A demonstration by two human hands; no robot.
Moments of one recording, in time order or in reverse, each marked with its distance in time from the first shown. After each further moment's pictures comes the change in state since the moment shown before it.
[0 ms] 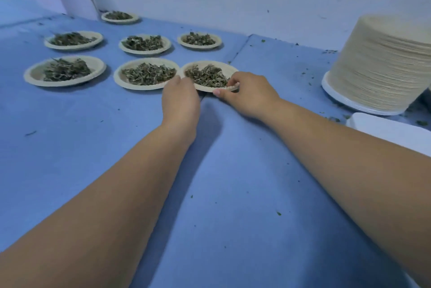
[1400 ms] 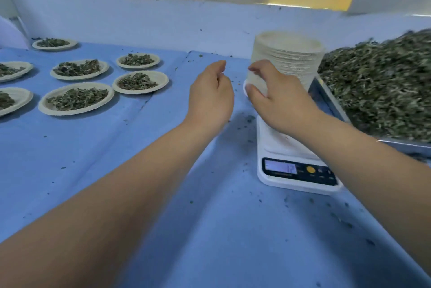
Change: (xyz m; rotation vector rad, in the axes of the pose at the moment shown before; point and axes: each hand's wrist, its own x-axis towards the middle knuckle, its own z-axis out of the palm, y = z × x) left_hand -0.107 0.024 0.136 0.292 -0.425 0.521; right_hand -0.142 0.094 -0.143 -0.054 0.357 -0.071
